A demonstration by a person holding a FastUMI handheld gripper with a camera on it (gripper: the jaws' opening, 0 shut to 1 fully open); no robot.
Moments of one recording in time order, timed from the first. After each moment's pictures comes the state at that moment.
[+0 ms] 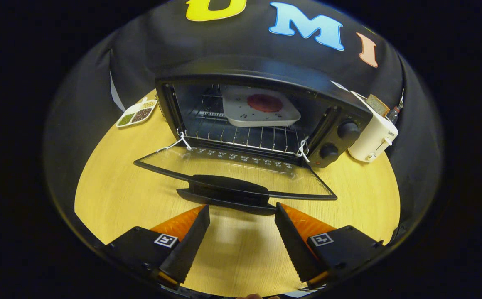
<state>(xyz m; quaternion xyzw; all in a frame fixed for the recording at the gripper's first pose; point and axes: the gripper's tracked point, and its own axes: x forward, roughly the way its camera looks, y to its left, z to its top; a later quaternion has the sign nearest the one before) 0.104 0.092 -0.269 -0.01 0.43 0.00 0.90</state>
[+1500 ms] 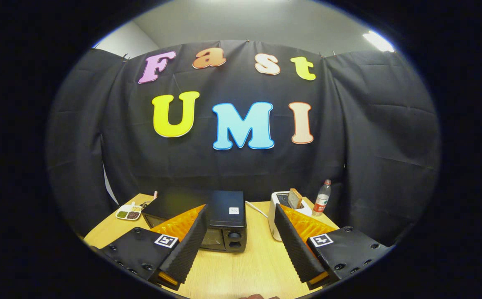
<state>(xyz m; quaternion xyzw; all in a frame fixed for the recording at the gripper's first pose) 0.059 -0.095 -0.014 0.03 0.07 -0.08 0.99</state>
